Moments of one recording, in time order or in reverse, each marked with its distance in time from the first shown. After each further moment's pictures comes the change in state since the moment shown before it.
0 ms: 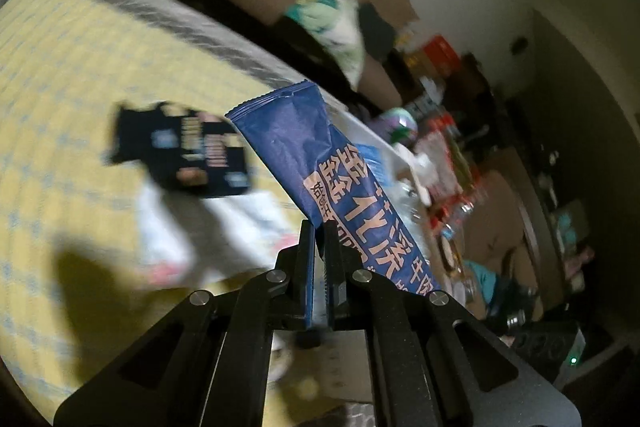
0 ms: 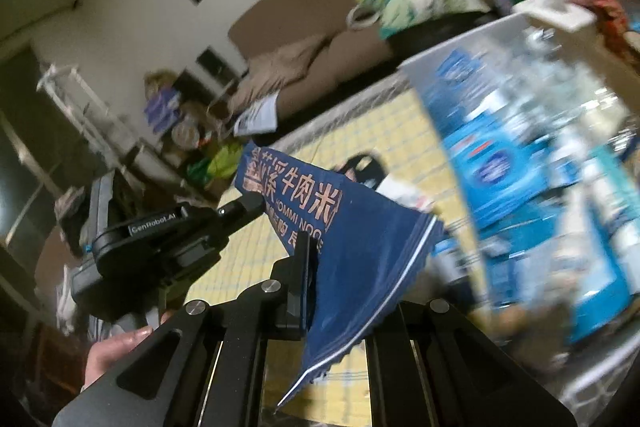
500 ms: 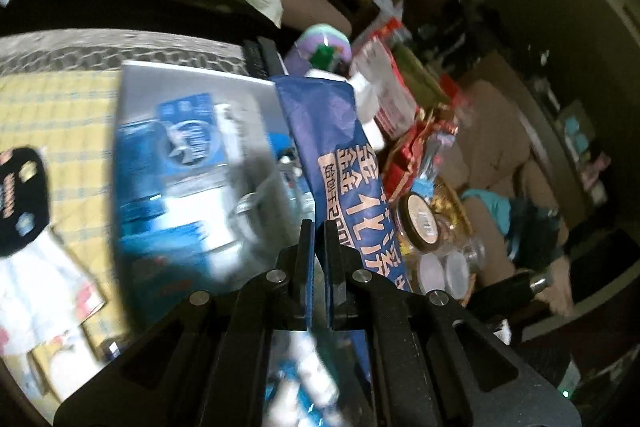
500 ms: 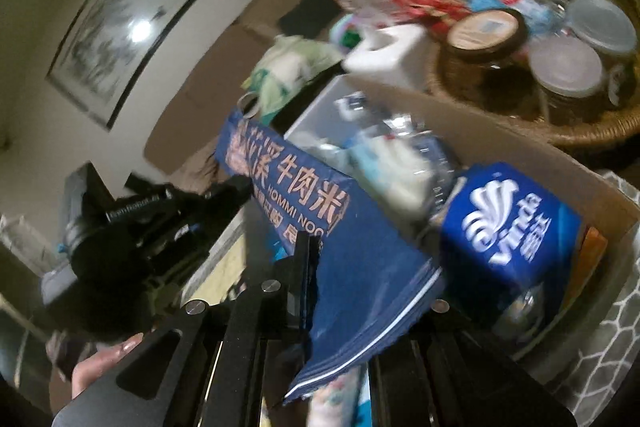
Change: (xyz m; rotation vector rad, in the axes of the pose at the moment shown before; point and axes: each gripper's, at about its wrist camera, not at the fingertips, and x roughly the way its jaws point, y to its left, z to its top) left arm 0.178 -0.182 -0.030 0.274 0.201 0.004; right arm -0.061 -0.153 0.050 0.374 -0.248 -0.191
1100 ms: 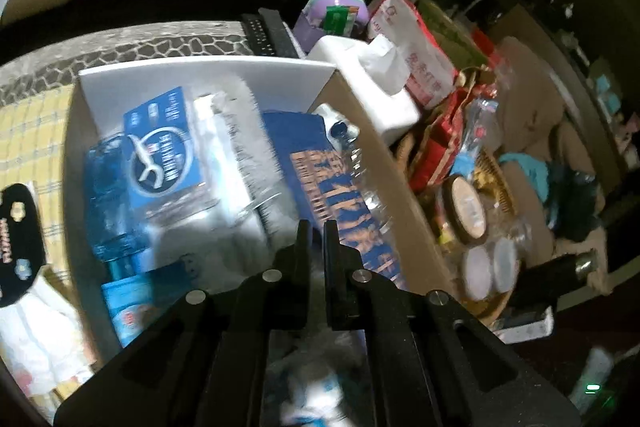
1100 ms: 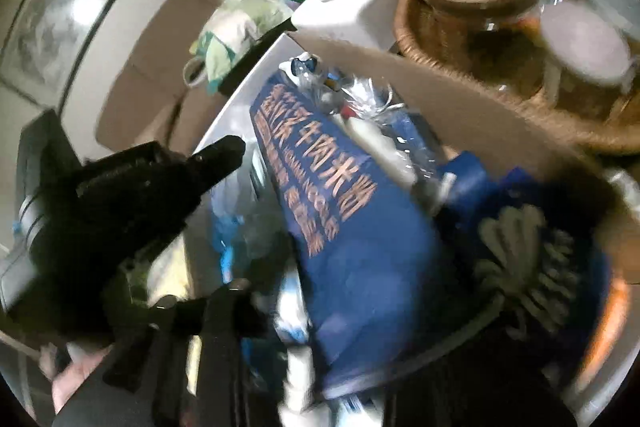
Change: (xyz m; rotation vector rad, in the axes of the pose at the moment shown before) left arm 0.047 -0.002 0.013 0.088 0.121 0.141; right arm 0.030 -0.010 0.014 0.023 0.179 -0.161
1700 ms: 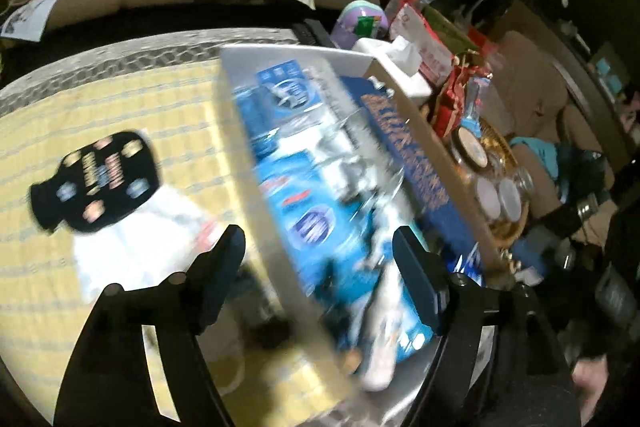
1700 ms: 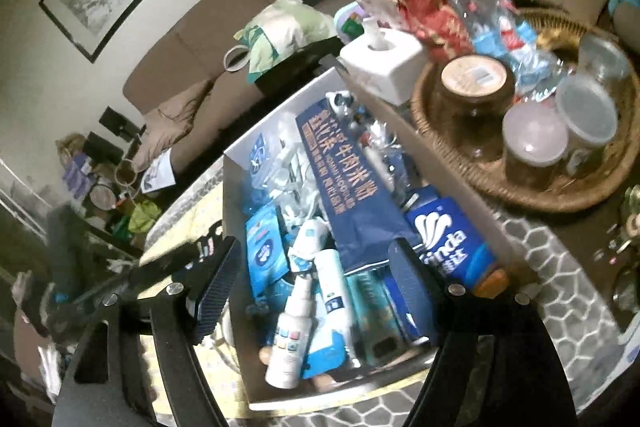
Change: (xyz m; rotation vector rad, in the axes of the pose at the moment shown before) left arm -0.131 0.059 -0.087 0.033 -0.038 0.070; right arm -0.103 0.021 -0.010 -0.243 -0.028 0.010
